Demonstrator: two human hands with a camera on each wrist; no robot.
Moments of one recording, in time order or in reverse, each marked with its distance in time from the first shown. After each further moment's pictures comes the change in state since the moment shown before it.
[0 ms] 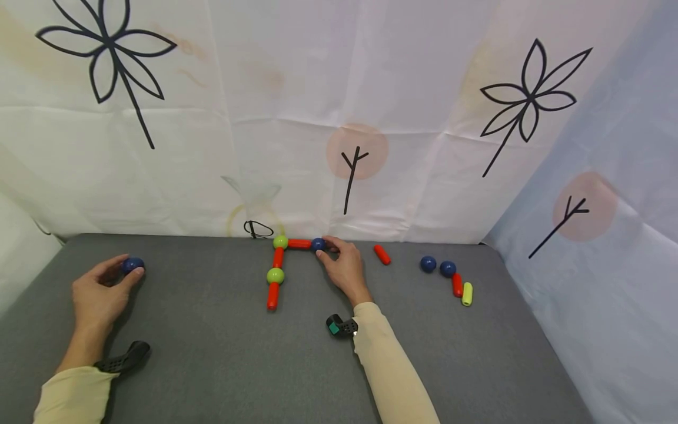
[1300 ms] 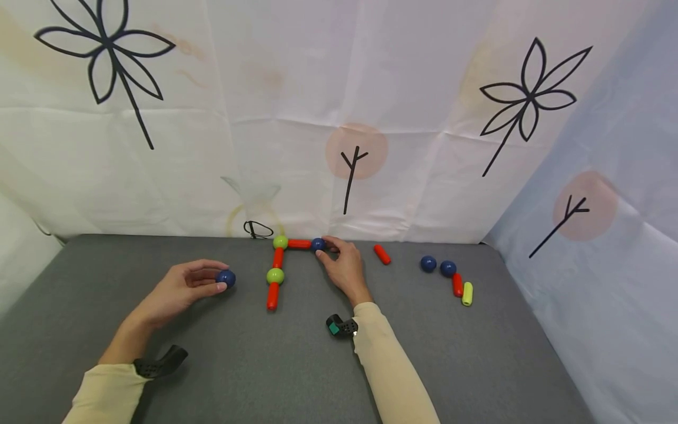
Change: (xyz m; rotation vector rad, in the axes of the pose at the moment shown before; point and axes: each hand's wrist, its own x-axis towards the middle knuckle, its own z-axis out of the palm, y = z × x) left_hand -0.037 0.068 0.039 -0.226 -0.855 0.268; right_hand 0.000 0.000 0.000 0.012 -0.005 -0.013
